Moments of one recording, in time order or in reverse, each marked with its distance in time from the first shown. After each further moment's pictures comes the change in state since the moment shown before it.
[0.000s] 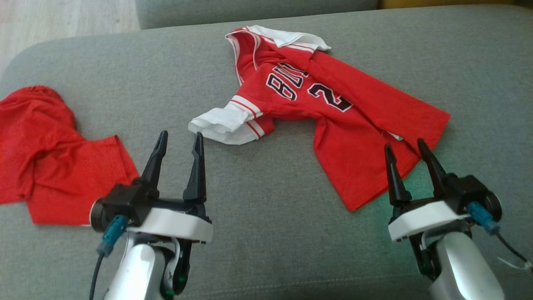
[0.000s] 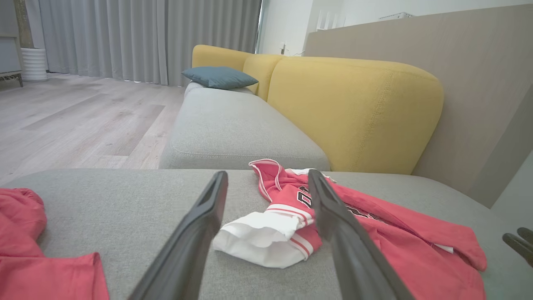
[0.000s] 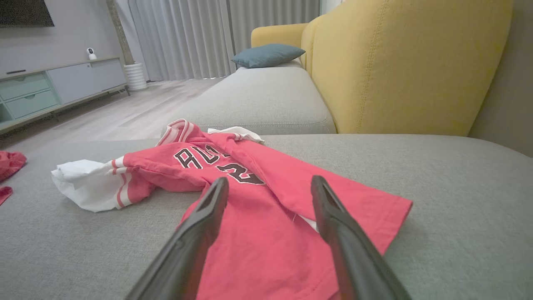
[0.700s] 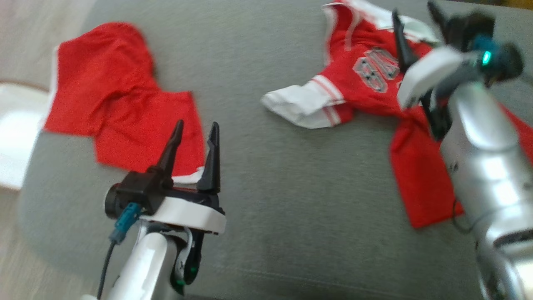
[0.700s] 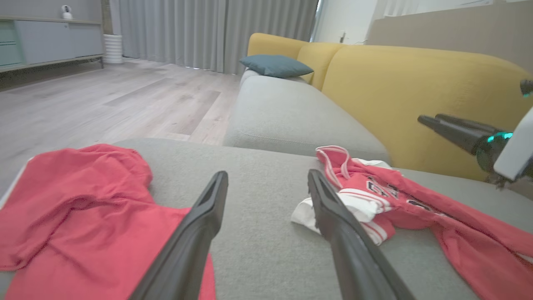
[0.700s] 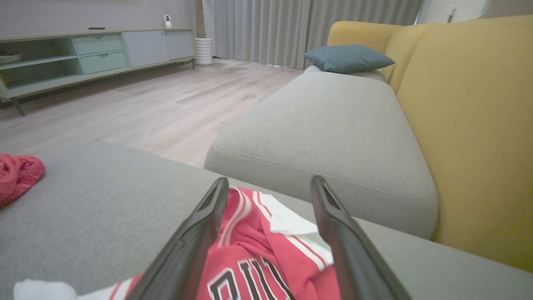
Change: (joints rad) left arm -0.060 -0.001 -0.077 0.019 -0.038 0.025 0.000; right arm -0.771 -0.073 0.117 0.648 -0.016 0.000 0.051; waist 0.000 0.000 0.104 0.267
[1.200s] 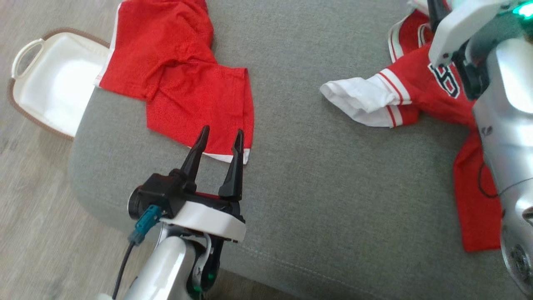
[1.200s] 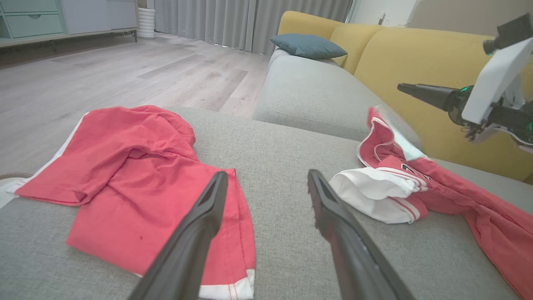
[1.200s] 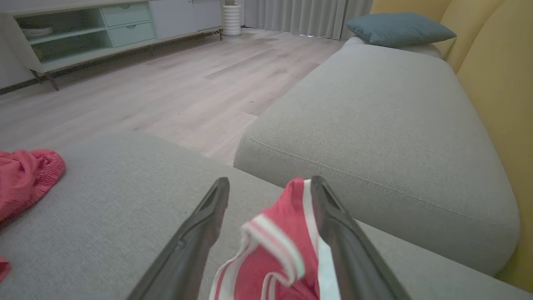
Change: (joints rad) left arm -0.007 0.000 -0.096 -0.003 -0.061 0.016 0.000; right arm -0.090 -0.066 -0.027 -0.067 0.013 0.000 0.213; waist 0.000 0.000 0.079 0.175
